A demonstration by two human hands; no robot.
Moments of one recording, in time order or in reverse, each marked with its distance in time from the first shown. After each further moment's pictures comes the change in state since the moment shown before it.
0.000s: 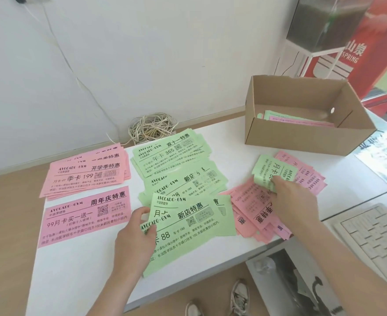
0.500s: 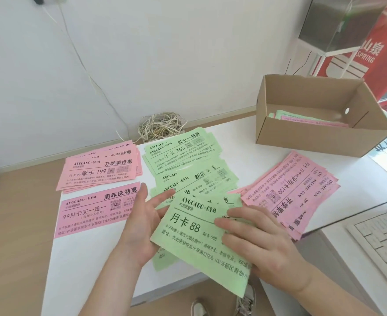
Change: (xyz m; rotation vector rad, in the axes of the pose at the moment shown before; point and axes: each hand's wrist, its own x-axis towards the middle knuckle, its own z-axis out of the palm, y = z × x) left_hand 0.002 0.037 -0.037 -1.154 -0.570 -0.452; right_hand -0.084 -0.060 -0.013 0.549 0.548 -1.083
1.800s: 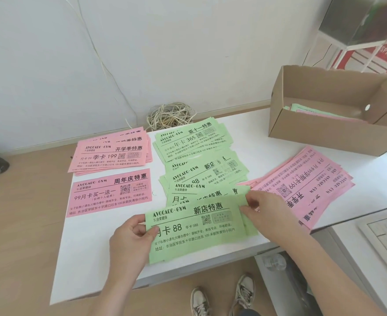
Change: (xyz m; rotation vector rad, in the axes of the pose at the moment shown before) left_hand -0.015 -0.055 -0.065 0.808 0.621 0.426; right_hand 0.014 0.033 0.022 0.069 -0.566 1.064
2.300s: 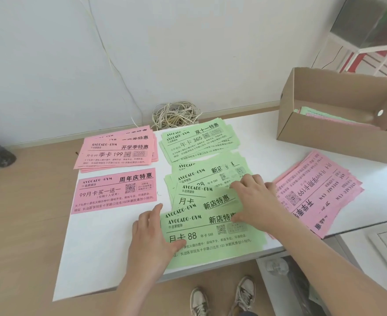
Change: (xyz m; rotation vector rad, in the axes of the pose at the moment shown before) left_hand 0.002 -0.006 0.024 0.507 -0.084 0.208; right_hand 0.043 -0.015 0.015 -0.476 -0.115 -0.230
